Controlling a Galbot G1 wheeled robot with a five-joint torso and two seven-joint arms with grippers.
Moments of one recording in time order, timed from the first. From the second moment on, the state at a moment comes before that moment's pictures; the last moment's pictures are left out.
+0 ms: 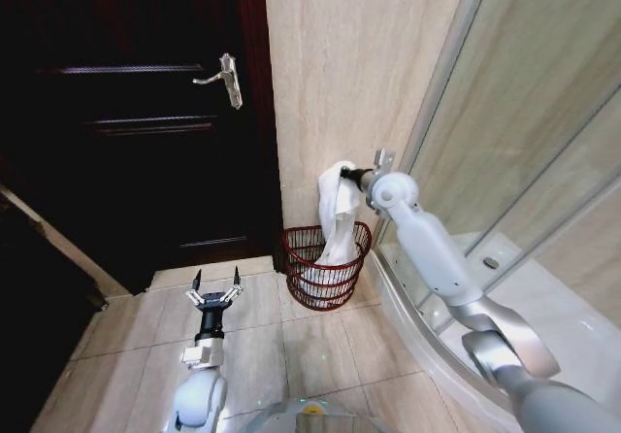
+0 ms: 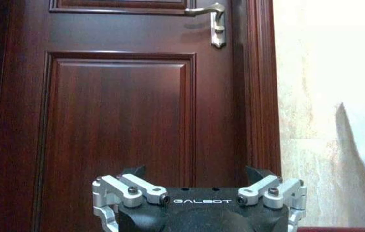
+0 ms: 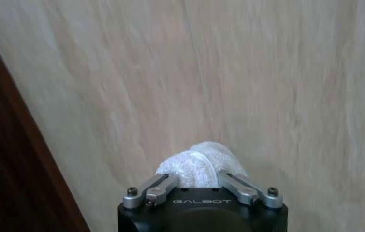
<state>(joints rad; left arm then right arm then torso) 1.60 -1.52 -0.63 -1.93 -0.08 -0.42 -0.08 -0.24 1.15 0.00 1.72 1.21 -0.68 0.62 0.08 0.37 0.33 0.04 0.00</state>
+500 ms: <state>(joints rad) 1.59 -1.54 -0.62 -1.90 -0.06 -0.43 -0.08 -0.19 1.14 -0.10 1.57 1.43 -0.73 0.64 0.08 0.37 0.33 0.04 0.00</state>
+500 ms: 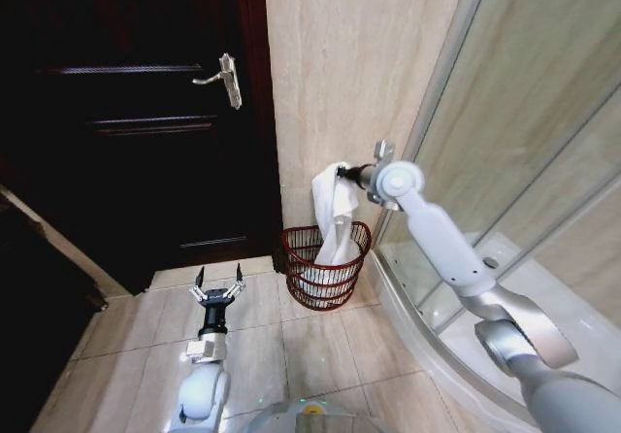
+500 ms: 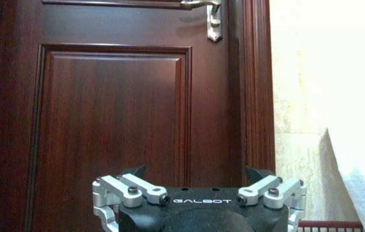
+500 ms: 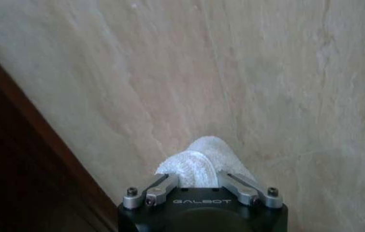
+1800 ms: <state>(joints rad) 1.58 -1.51 -0.61 -1.90 -0.05 -0.43 -0.08 -0.21 1.08 -0.19 1.56 1.19 -0.73 0.51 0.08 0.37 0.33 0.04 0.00</state>
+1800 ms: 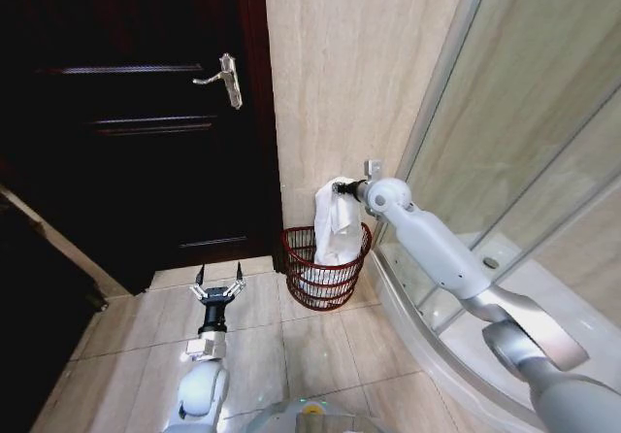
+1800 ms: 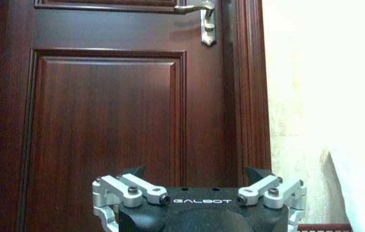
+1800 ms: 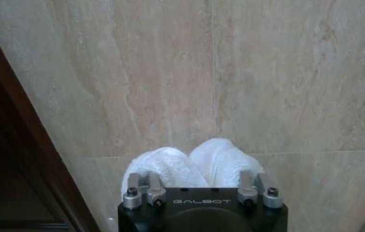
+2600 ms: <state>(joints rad) 1.60 -1.52 -0.60 -1.93 -0.05 -0.42 -0.08 -0.20 1.05 -0.24 1.53 1.47 -0.73 0.63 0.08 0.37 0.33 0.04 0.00</state>
